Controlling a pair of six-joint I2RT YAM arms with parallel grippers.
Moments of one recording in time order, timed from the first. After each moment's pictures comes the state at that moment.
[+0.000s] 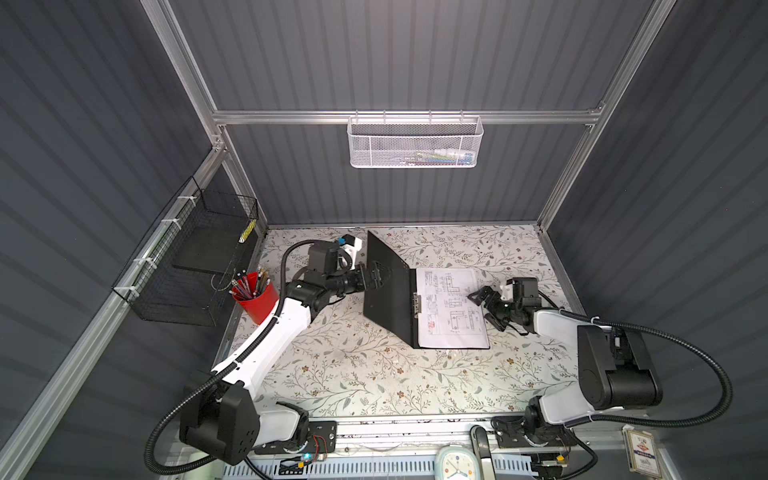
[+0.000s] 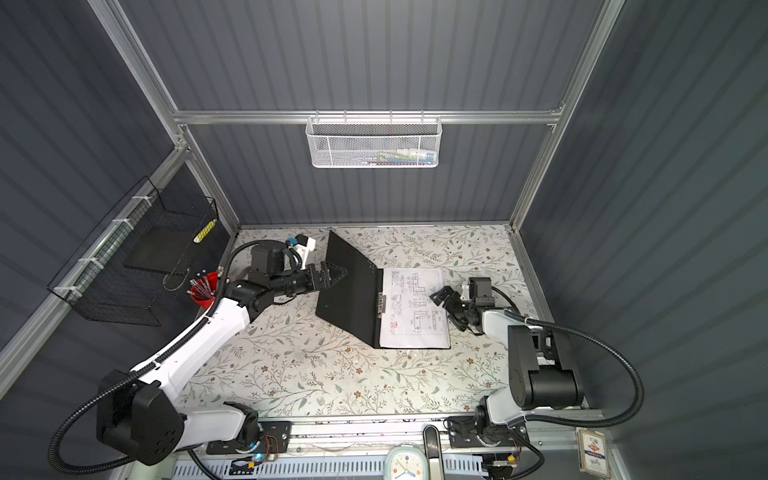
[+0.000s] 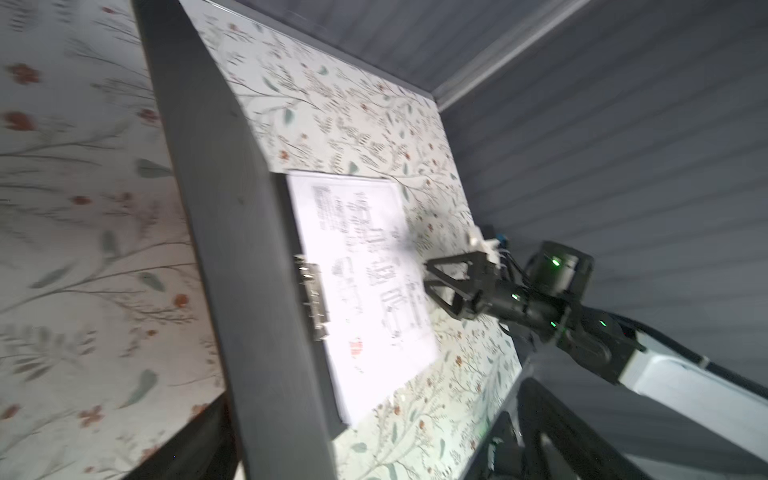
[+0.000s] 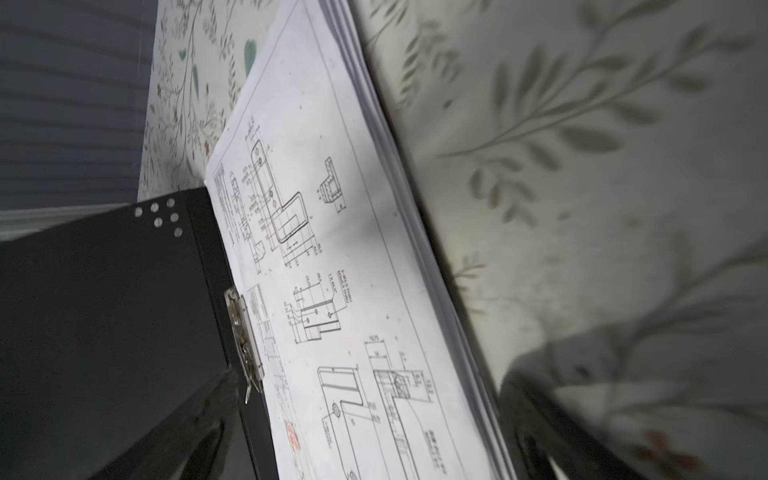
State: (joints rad) left arm -0.46 1.31 1.08 -0.32 0.56 -0.56; right arm 0.07 1.53 0.62 0.03 -0.47 0.79
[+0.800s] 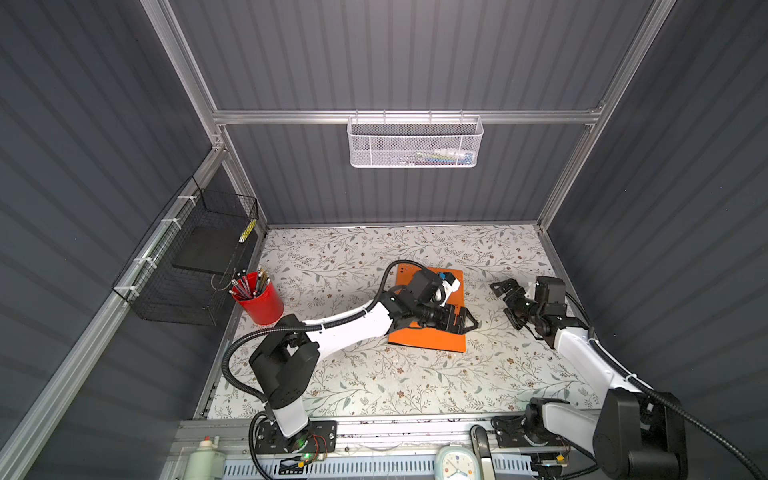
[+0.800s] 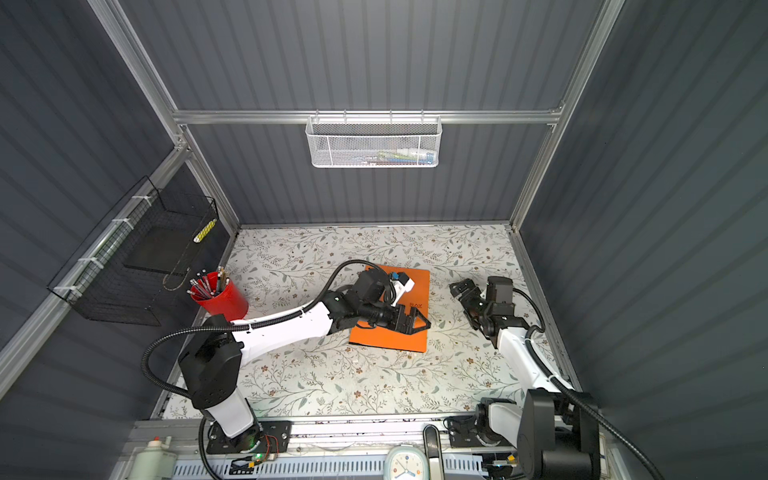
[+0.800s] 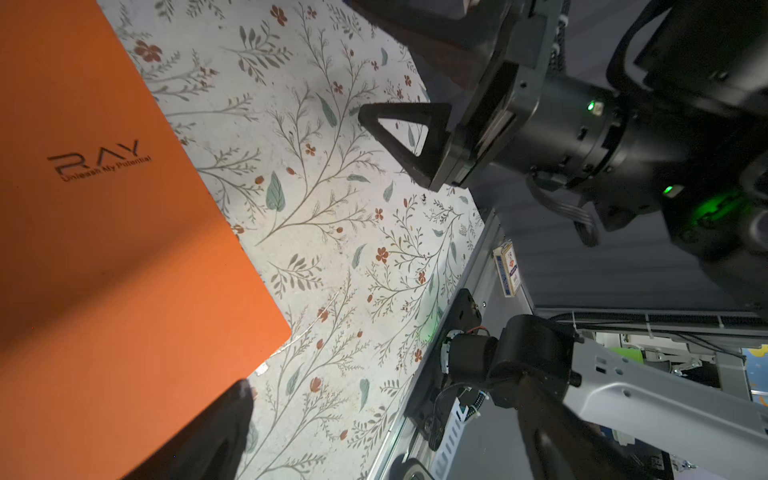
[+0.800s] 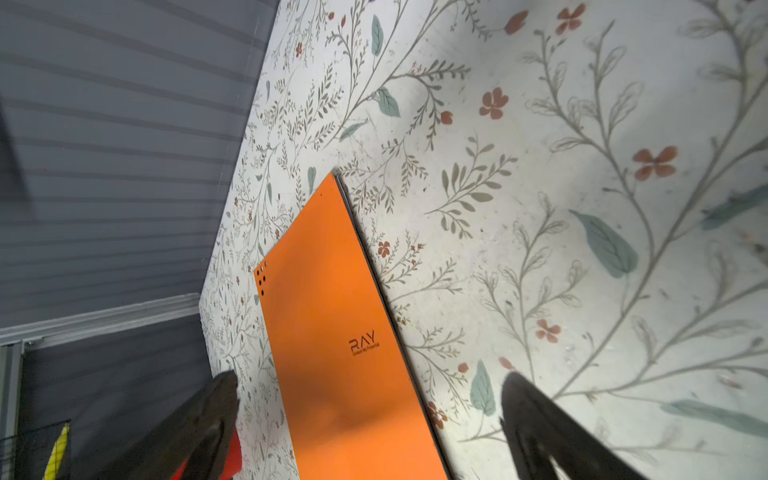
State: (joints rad) left arm -0.95 1.73 1.25 -0.18 0.49 -0.64; right arm -0.06 1.16 0.60 -0.17 -0.35 0.91
